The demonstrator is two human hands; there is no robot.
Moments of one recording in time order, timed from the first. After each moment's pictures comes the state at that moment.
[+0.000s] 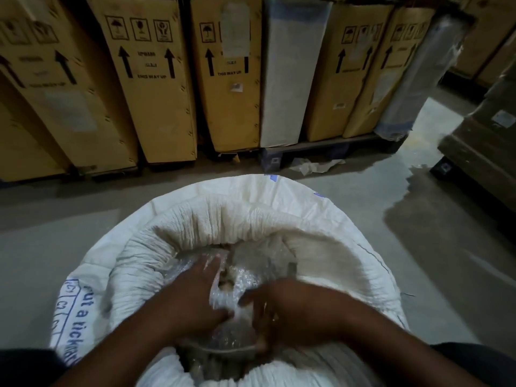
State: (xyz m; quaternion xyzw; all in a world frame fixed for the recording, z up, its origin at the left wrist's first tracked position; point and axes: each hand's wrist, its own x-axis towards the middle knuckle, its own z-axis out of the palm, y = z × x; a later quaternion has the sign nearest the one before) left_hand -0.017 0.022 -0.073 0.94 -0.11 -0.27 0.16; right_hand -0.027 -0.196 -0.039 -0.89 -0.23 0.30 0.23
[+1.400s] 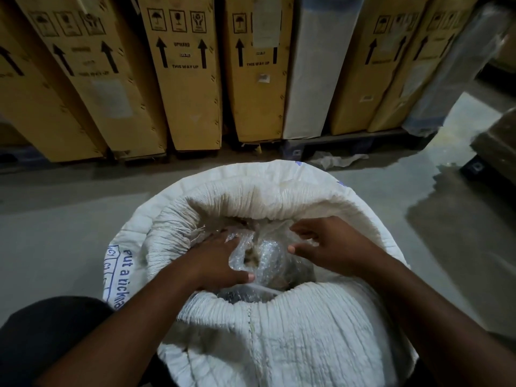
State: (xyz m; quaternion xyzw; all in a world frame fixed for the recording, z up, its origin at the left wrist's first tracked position) left_hand 0.008 0.054 -0.107 0.94 -0.11 -0.29 0.14; right_hand 0.008 -0.228 -0.046 -0.95 -0.15 0.10 0.27
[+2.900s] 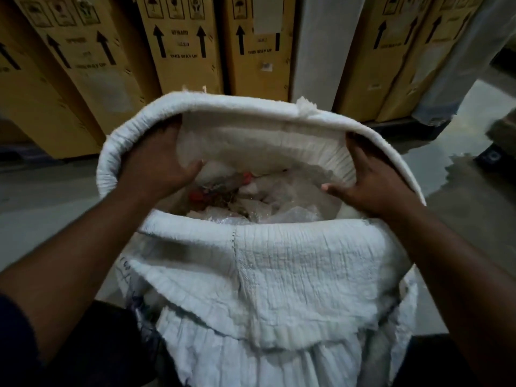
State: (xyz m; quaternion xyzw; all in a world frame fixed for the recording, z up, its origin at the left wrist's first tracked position) left_hand 0.105 0.121 -0.027 0.96 -0.09 0.21 0.14; right_hand 0.094 -0.289 -0.045 -0.98 -0.10 -0.10 0.14
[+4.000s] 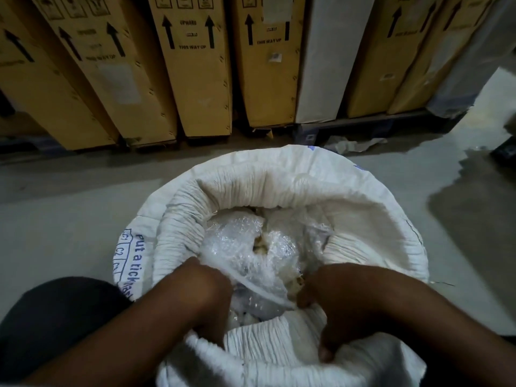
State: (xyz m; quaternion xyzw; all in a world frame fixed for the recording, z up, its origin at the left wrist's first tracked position) left_hand -0.055 0.024 -0.025 0.83 -0.21 -0.48 -0.20; right_hand -0.055 -0.183 0.015 -0.86 -0.28 0.42 -0.04
